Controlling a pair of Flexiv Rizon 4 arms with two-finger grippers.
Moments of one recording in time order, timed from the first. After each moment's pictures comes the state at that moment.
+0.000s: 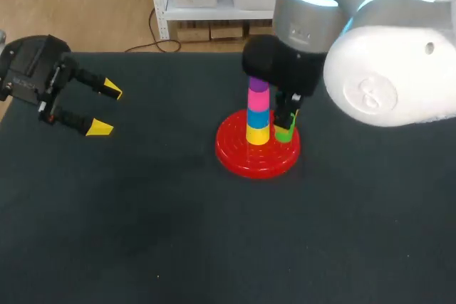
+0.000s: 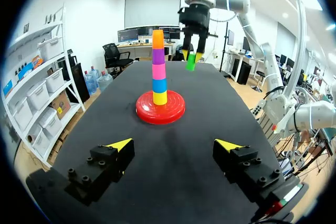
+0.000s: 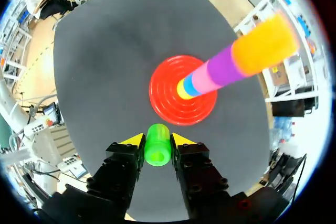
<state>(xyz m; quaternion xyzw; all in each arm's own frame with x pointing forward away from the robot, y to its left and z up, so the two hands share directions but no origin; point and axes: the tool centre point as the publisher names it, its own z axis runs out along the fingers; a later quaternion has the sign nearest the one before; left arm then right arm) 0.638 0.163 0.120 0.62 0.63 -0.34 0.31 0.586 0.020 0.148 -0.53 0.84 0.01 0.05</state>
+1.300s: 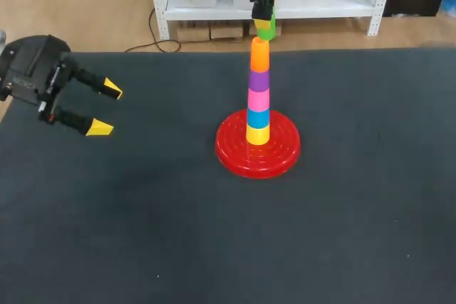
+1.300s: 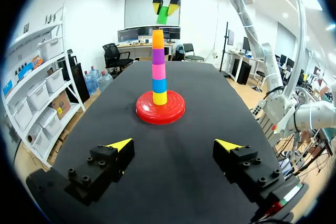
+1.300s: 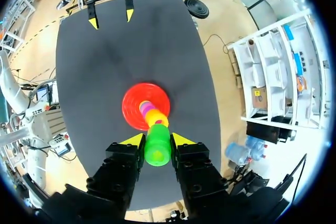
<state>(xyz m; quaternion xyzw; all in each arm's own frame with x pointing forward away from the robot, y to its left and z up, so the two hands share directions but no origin) 0.638 0.163 0.120 0.62 0.63 -0.34 0.31 0.682 0.049 0.276 -0.61 0.79 -0.05 0.05</state>
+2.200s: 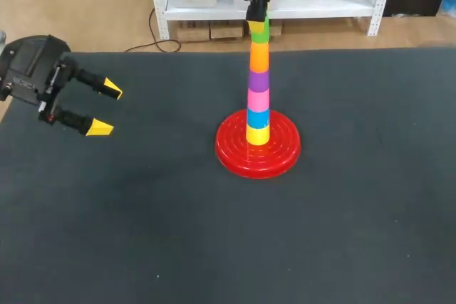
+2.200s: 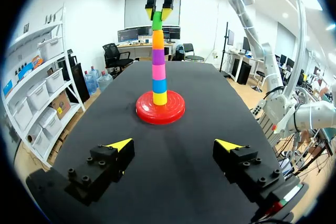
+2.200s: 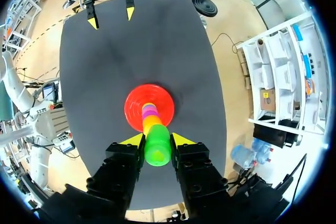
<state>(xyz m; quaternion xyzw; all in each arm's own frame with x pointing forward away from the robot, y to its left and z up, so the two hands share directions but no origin) 0.638 0.163 0.120 0.62 0.63 -0.34 0.31 0.693 0.055 0.264 -0.61 0.79 -0.03 0.02</state>
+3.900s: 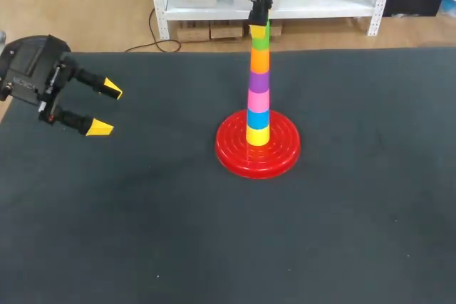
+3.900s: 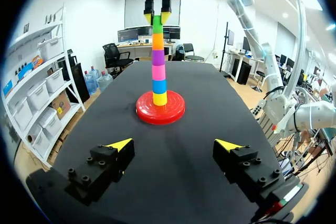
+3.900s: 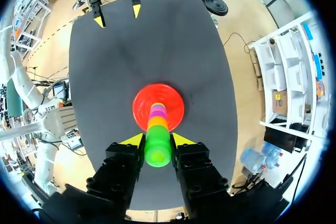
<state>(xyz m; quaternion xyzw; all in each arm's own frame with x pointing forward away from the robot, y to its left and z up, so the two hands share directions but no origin) 0.638 0.163 0.120 0.62 0.63 -0.34 0.31 0.694 0.053 0.251 -0.62 0.78 0.01 -0.01</state>
